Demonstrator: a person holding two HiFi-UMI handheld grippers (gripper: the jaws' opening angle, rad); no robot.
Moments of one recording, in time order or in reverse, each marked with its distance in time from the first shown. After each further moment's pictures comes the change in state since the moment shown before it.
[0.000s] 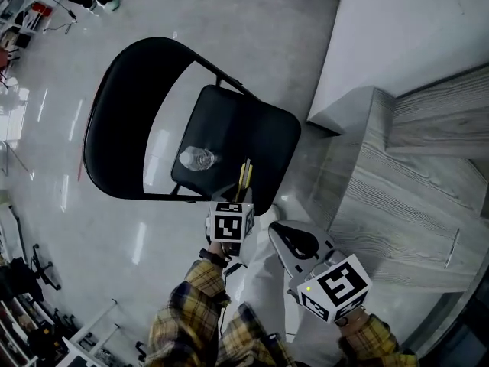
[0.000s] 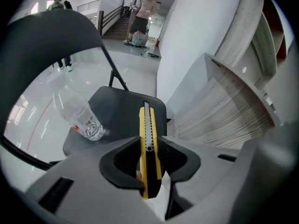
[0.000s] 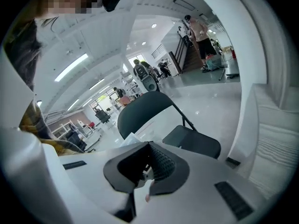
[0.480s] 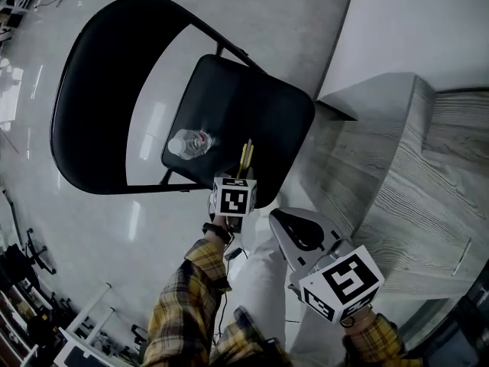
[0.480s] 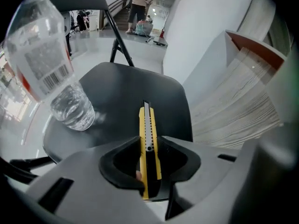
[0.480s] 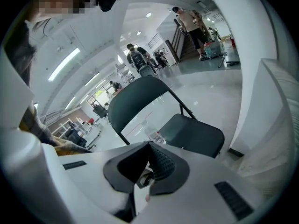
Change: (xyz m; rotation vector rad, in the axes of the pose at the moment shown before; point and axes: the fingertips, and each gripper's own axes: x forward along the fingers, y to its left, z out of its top) left arm 0.111 0.047 -0.047 -0.027 0.084 0.022; right arm 0.062 -0.033 -0.033 0.055 0.101 0.002
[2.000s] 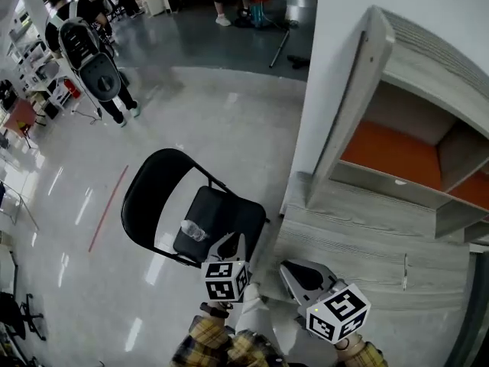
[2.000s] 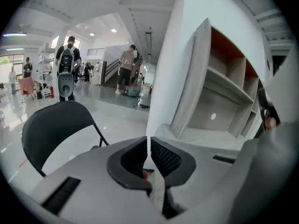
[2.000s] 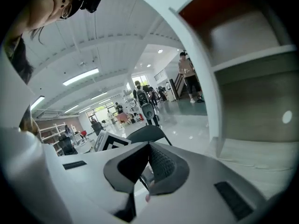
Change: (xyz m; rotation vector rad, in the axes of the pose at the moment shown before) left arm -0.385 -0.227 0.132 0.068 -0.661 -0.028; right arm -0.326 0.096 0.078 -0.161 -0.359 -0.096
